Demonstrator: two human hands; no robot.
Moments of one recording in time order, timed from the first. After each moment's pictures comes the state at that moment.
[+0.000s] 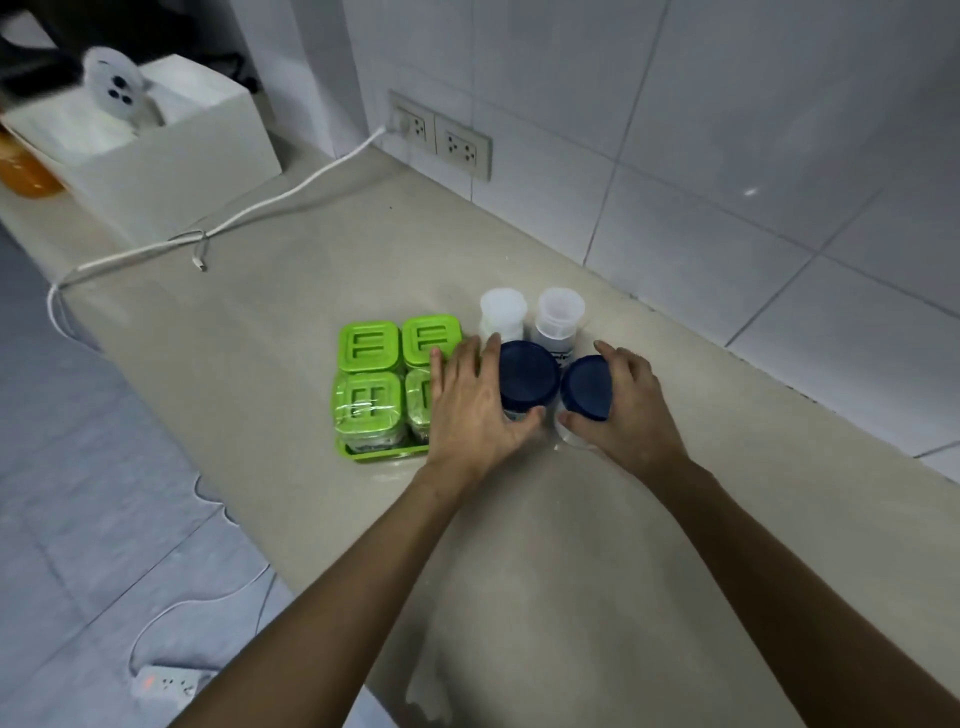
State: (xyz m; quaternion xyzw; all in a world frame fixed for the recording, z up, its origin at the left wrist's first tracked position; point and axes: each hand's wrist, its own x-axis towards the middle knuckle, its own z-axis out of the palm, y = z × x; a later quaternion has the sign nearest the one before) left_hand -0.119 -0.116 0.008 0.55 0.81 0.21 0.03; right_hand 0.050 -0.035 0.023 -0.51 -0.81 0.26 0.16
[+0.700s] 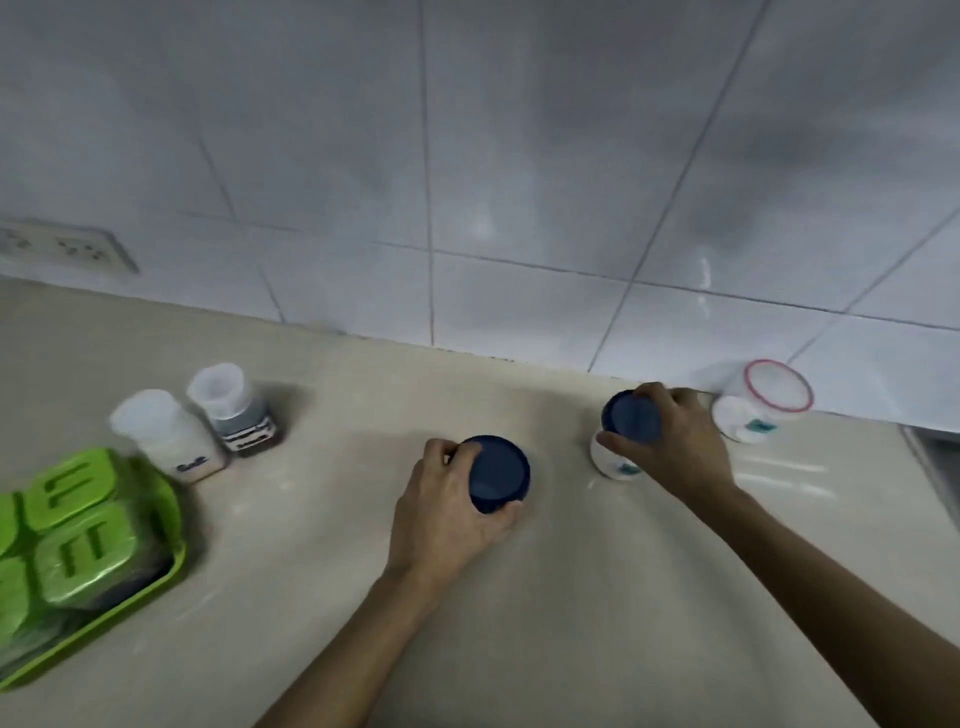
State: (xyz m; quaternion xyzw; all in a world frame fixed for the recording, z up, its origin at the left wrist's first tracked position) left_hand 0.114 -0.097 0.031 0.69 0.65 0.23 0.23; right_hand 0.373 -0.045 0.042 -0.76 -0.63 0.09 0.16
